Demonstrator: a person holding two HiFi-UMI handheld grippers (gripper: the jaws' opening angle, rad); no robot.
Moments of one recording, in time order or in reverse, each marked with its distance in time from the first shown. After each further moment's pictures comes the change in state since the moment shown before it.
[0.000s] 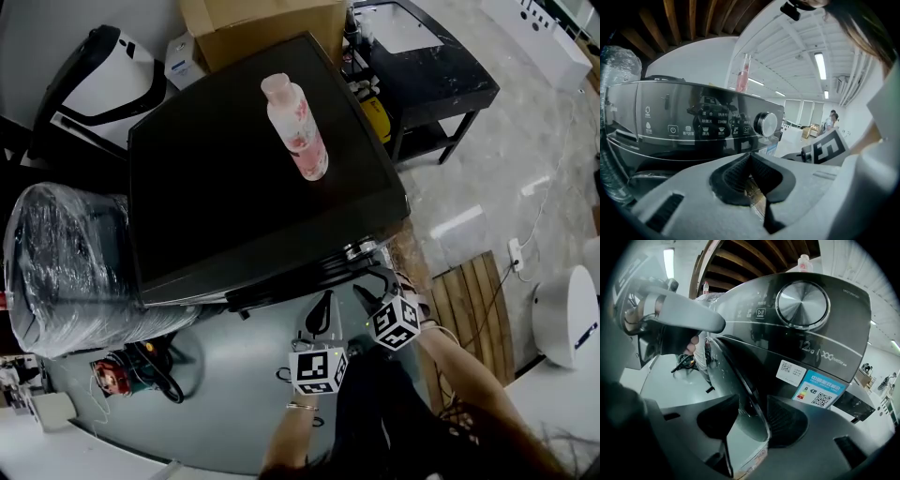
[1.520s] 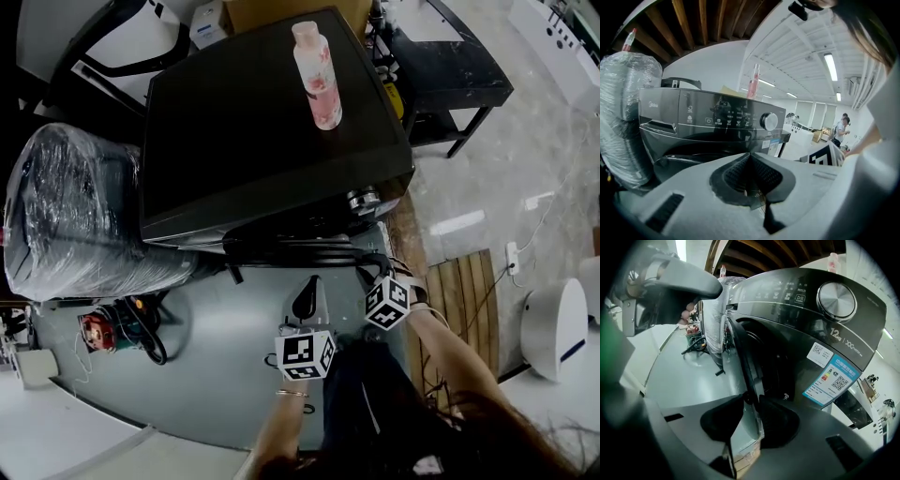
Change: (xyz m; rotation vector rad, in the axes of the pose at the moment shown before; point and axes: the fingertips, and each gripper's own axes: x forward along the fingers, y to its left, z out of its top) left arm -0.071 0.002 -0.027 -0.076 -0.009 0.138; right arm -0.007 0.055 -0.049 -0.149 0.142 0.074
